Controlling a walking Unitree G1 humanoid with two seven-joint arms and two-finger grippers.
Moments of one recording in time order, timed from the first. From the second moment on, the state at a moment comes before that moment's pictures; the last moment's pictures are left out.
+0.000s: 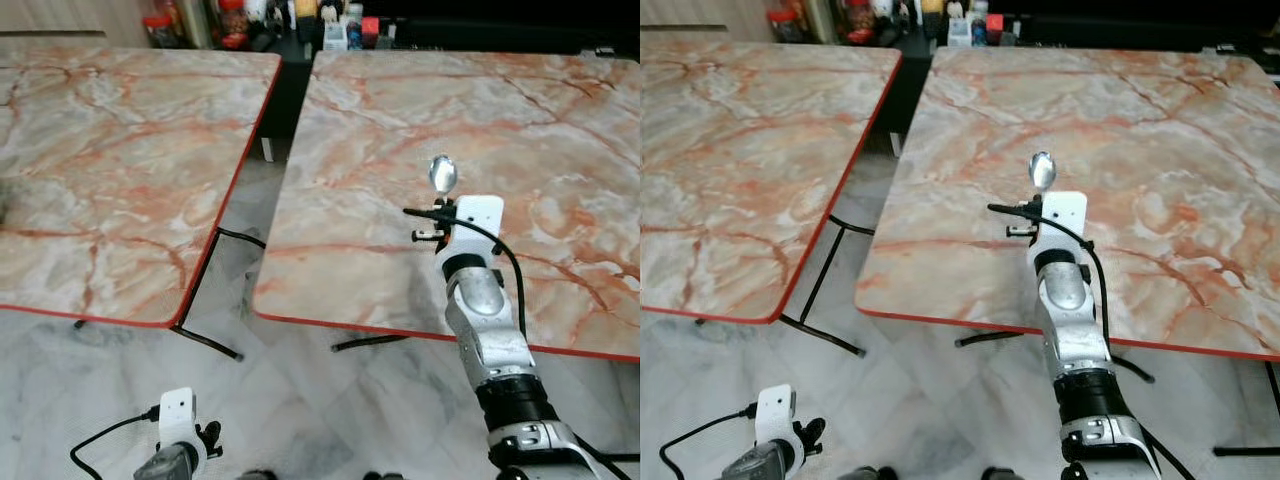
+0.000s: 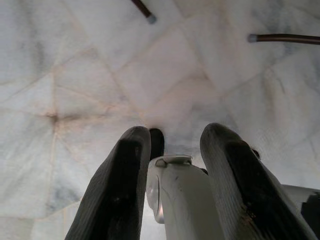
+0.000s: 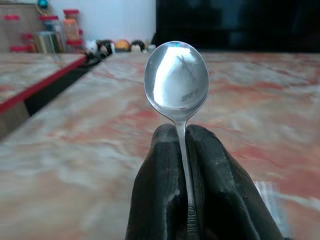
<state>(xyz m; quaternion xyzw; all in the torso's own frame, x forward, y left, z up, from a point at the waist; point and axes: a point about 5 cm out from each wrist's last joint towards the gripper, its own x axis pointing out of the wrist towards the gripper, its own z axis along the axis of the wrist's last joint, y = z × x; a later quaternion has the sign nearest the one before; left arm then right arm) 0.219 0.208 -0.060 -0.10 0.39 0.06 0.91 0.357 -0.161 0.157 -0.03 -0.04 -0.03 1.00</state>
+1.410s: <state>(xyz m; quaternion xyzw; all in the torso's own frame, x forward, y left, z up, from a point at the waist) 0.216 0.217 -0.061 -0.09 0.39 0.08 0.91 0.358 -0.152 0.167 -0.02 -0.06 -0.01 1.00</state>
